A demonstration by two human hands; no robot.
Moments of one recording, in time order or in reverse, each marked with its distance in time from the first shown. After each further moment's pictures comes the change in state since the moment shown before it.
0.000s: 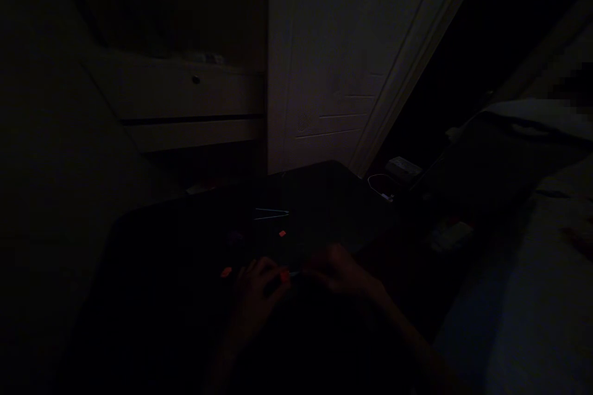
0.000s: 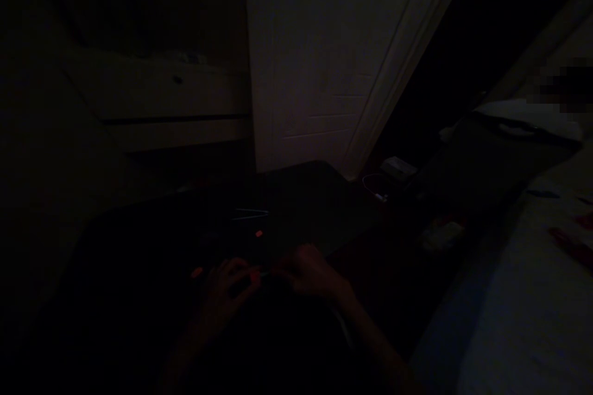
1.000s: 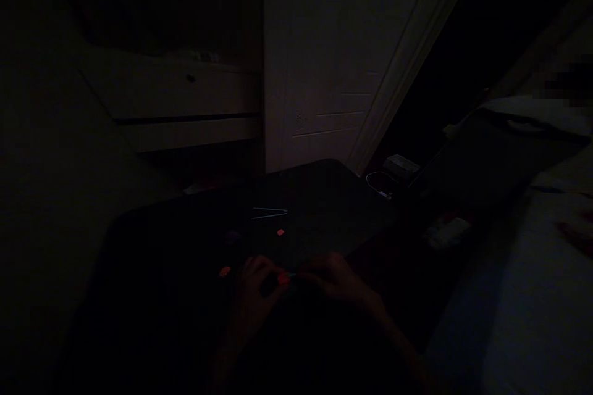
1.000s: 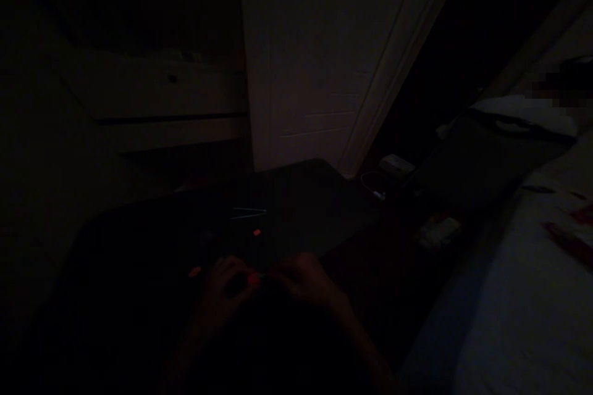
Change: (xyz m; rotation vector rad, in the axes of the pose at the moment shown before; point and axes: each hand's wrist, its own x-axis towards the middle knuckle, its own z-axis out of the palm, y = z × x) left_hand 0.001 0.005 0.001 -0.071 0.091 0.011; right_hand -0.011 0.003 0.027 0.155 0.088 0.113
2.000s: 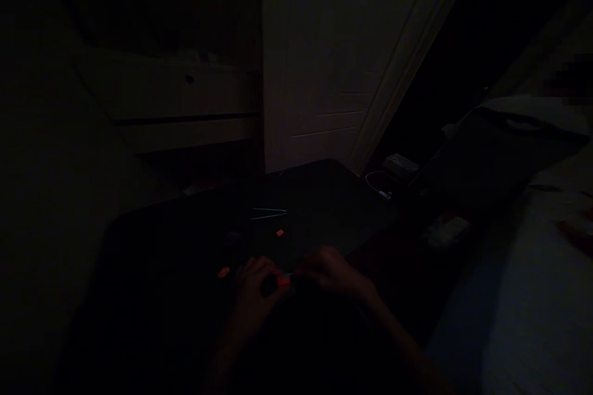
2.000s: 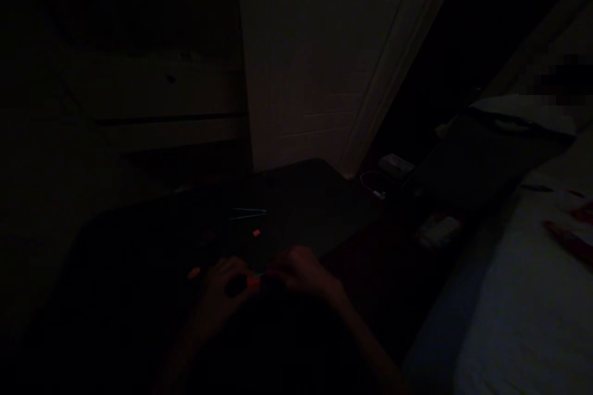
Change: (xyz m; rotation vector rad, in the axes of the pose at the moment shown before) left_hand 0.003 0.002 -0.002 -0.023 -0.043 -0.032; right_hand 0.019 0.005 -0.006 -0.079 -0.124 -0.034
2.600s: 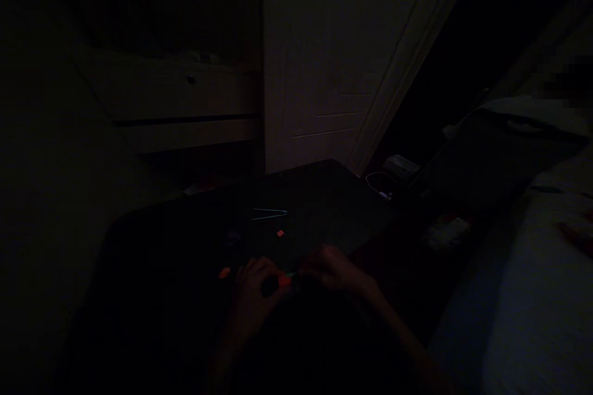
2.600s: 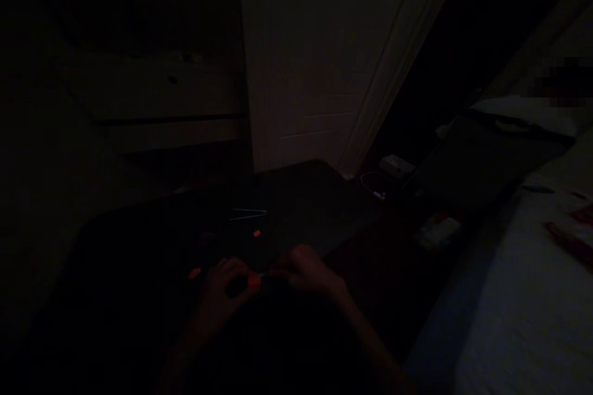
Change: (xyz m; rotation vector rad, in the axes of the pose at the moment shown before) left_hand 0.000 0.003 -0.003 0.047 0.004 0.008; right_hand -0.002 0.006 -0.006 0.010 -0.004 -0.026
